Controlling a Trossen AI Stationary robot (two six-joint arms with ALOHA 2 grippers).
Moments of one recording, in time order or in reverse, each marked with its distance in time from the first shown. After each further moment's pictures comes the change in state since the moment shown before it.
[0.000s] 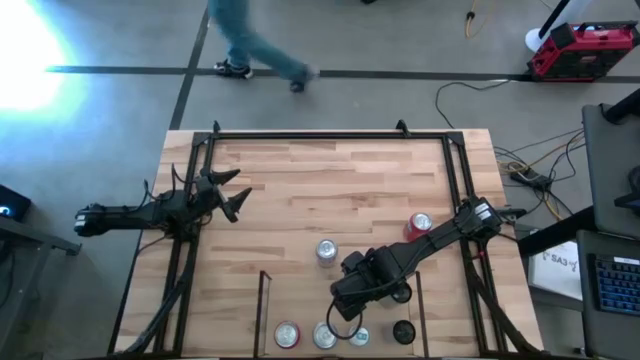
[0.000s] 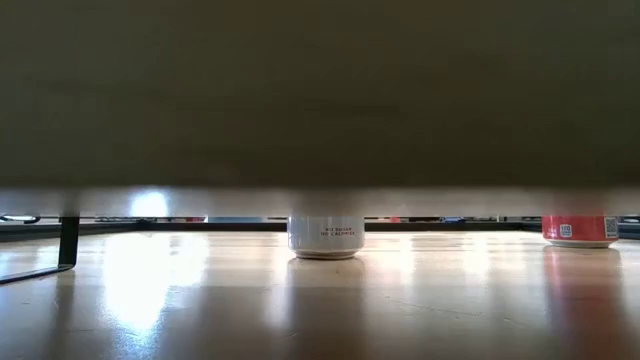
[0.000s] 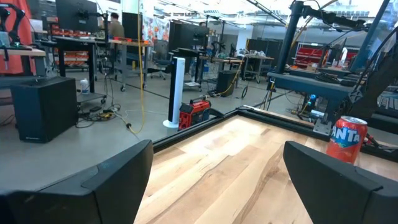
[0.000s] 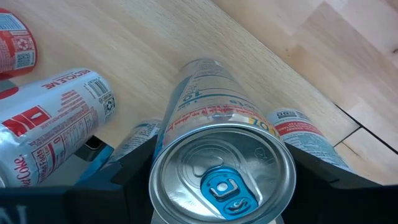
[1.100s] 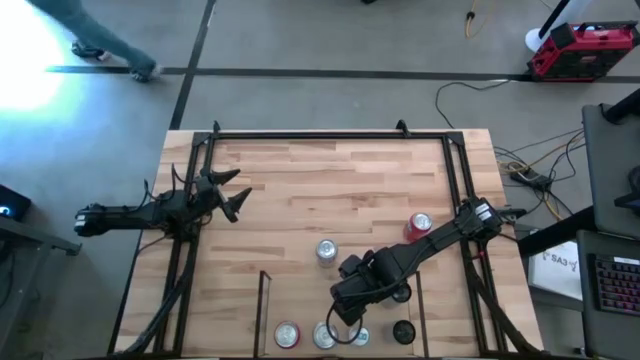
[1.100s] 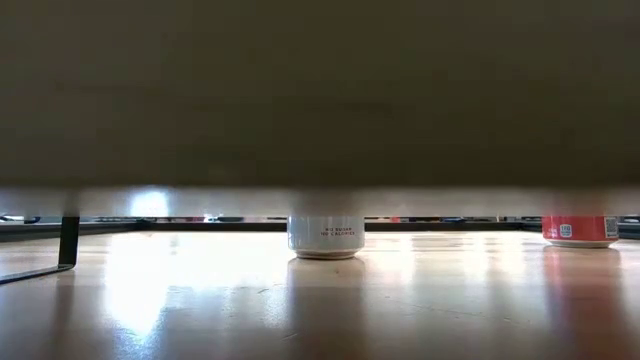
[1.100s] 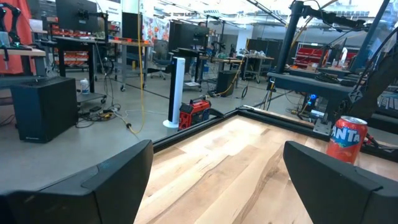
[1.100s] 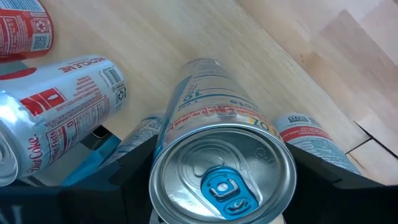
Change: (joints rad) left arm 0.000 0.000 0.000 0.000 0.000 0.000; right arm 0.009 0.000 -0.001 0.035 -0.002 -0.069
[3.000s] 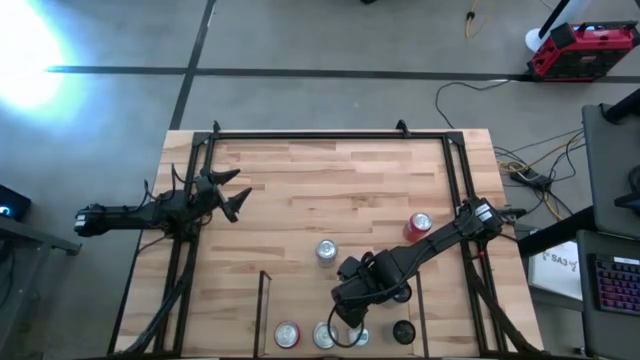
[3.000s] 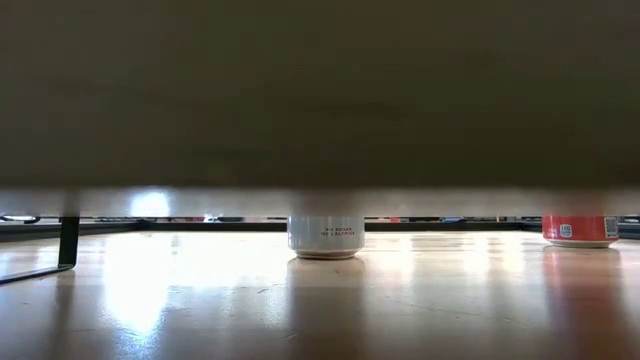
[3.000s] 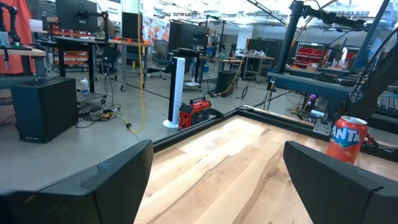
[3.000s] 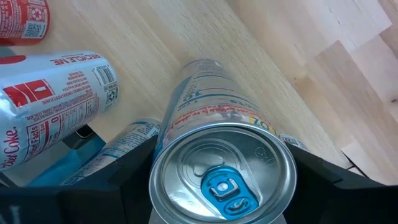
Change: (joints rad) left arm 0.000 0.000 0.000 0.000 0.000 0.000; right arm 0.006 0.000 -0.021 0.012 0.056 -0.122
